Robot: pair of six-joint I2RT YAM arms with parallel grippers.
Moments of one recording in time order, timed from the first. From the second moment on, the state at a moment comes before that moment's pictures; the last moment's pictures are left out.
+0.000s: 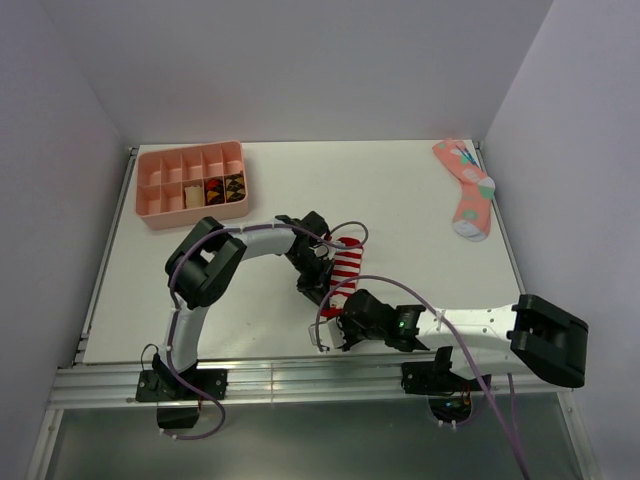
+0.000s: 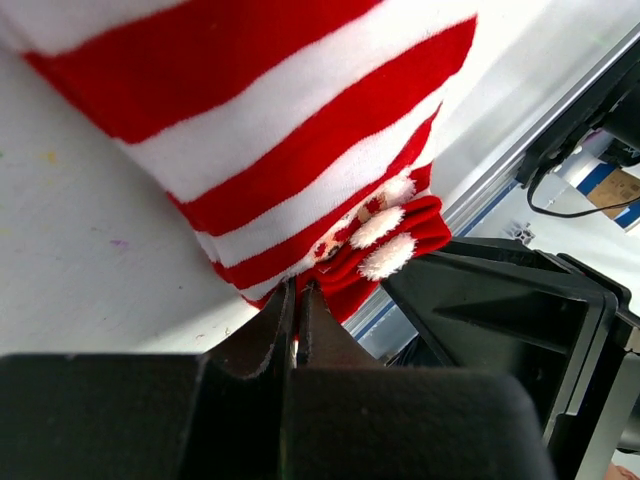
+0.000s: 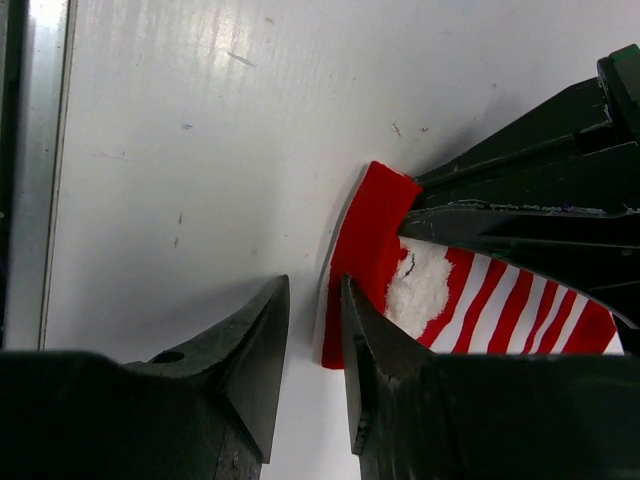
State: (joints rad) left arm -0.76 2.10 1.36 -0.68 0.71 -0.38; right arm 1.13 1.17 0.36 -0.01 -0.02 -0.84
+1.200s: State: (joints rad) left arm -0.76 2.10 1.36 -0.72 0.70 -0.35; right arm 1.14 1.12 0.36 -0.04 0.01 -0.86
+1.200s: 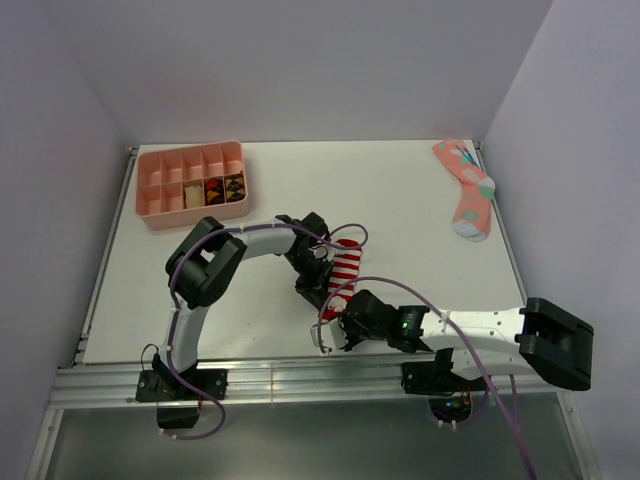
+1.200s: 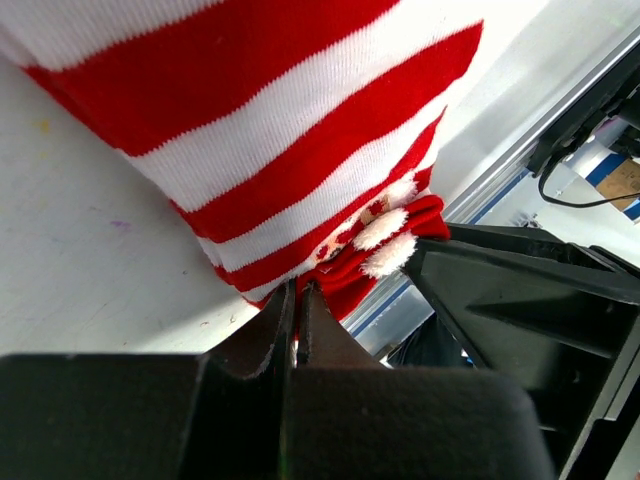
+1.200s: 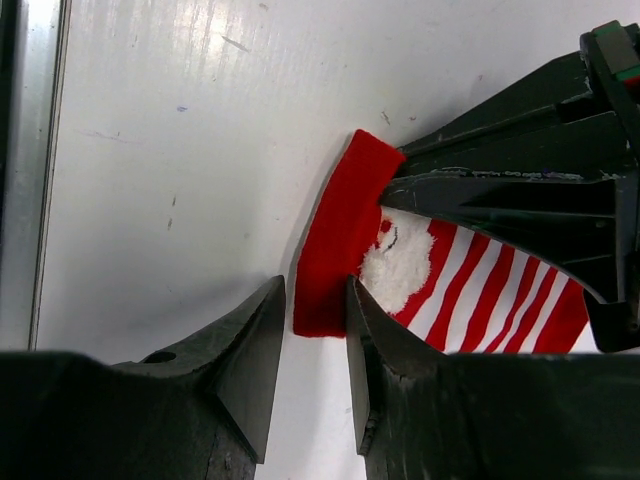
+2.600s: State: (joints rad) left arm -0.77 1.81 1.04 -0.28 0.52 -0.80; right arm 0.73 1.44 0.77 -0.55 -0.51 -0.80
